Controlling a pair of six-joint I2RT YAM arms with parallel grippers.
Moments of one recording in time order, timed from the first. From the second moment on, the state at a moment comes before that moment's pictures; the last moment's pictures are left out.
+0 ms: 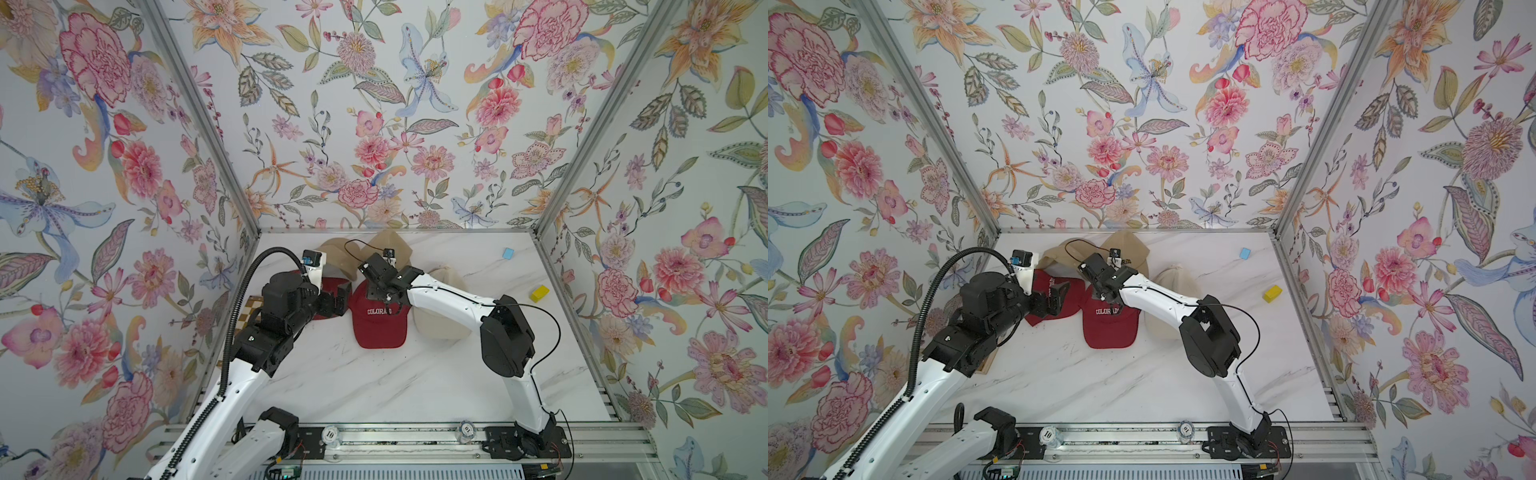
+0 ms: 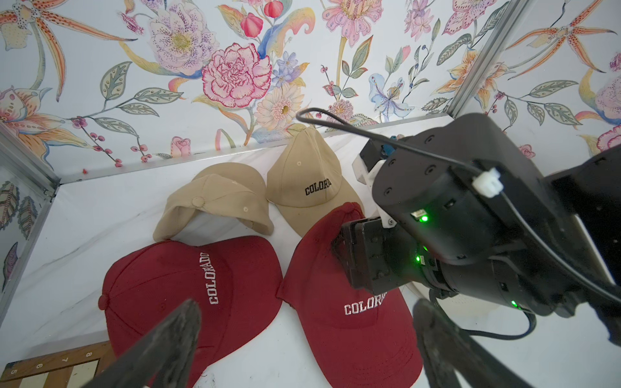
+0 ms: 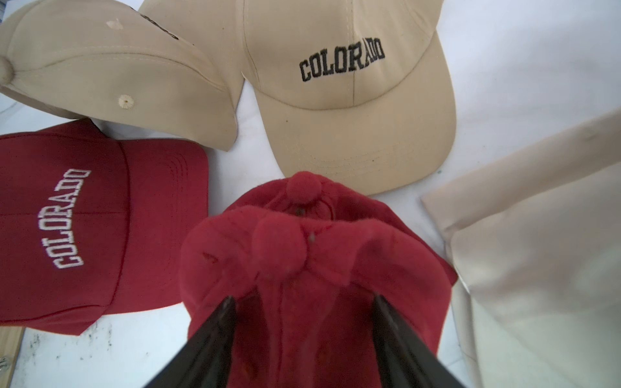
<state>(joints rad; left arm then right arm) -0.37 0.89 0.92 -0.42 0.03 -0.08 0.90 2.14 1.85 -0.70 0.35 0.81</state>
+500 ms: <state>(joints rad) -0.08 1.00 0.97 -0.47 0.05 -0.08 0.90 2.04 1.78 -0.71 0.35 0.70</state>
